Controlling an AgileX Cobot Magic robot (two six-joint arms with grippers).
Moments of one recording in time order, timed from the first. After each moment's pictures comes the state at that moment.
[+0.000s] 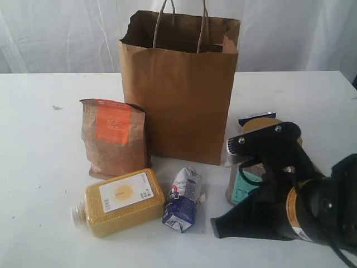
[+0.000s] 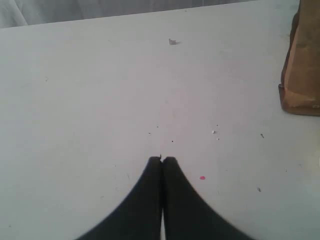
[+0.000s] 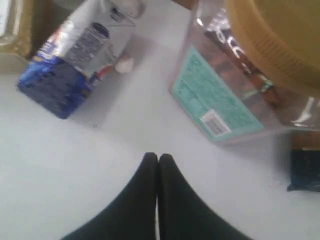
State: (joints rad) left arm -0.01 0.00 0.03 0.03 0.37 0.06; right arm 0.95 1.21 -0.60 -0.66 0.60 1.10
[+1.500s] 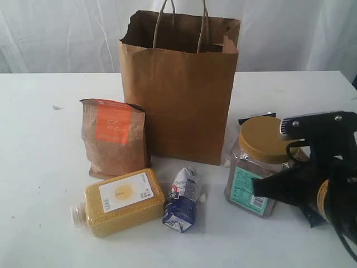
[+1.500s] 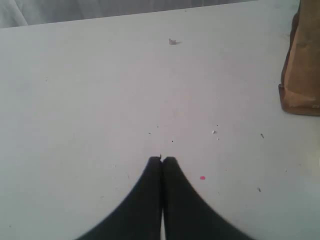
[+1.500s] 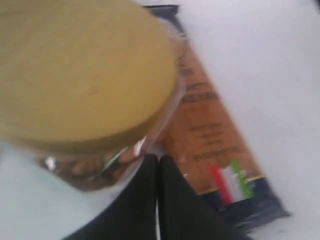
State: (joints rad) left arm -0.01 0.00 0.03 0.03 0.37 0.06; right arm 0.84 1.23 -0.46 -1.33 0.70 1.79
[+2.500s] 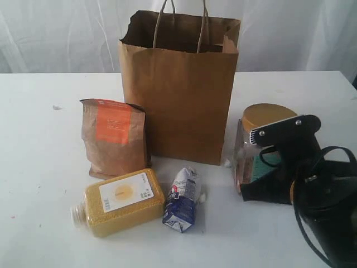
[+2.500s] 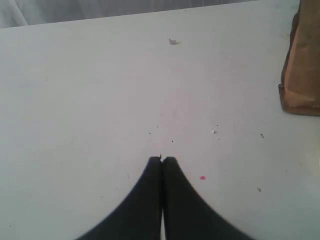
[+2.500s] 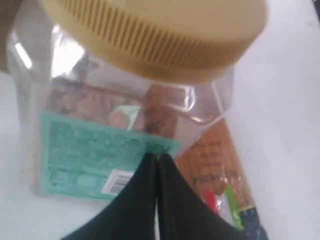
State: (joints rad) left arm -0.01 0.00 0.03 0.03 0.37 0.06; right arm 0.83 1.43 -0.50 -1.47 0.73 1.82
